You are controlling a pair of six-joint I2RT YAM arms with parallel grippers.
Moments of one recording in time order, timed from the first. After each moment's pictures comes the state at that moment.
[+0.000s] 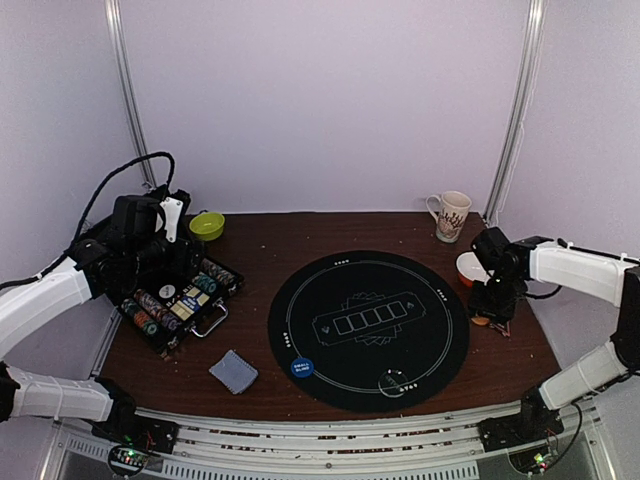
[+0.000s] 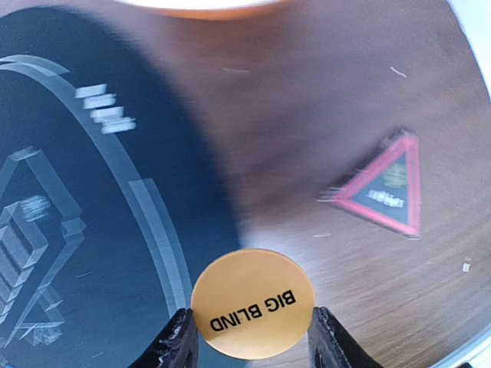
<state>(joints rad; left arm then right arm) -0.47 1.06 0.89 -0.37 -0.29 0.03 0.29 1.36 0.87 -0.84 0.18 0.71</state>
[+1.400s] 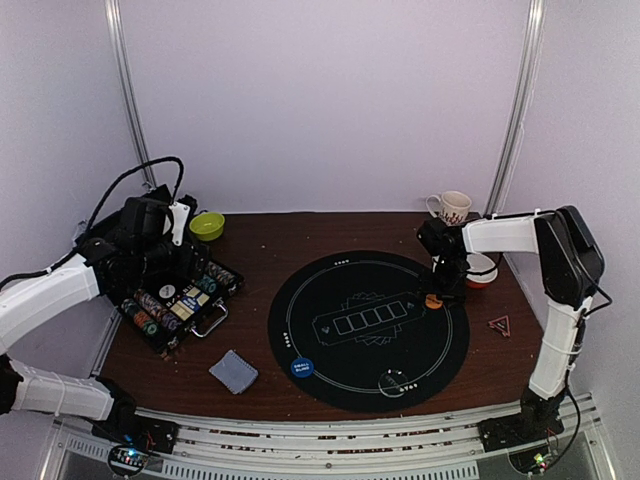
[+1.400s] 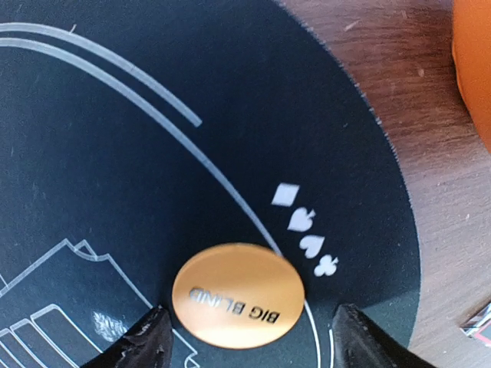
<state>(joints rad) -0.47 1.11 0.89 -0.37 -0.28 0.03 0.39 1.91 1.27 -0.77 0.15 0.61</state>
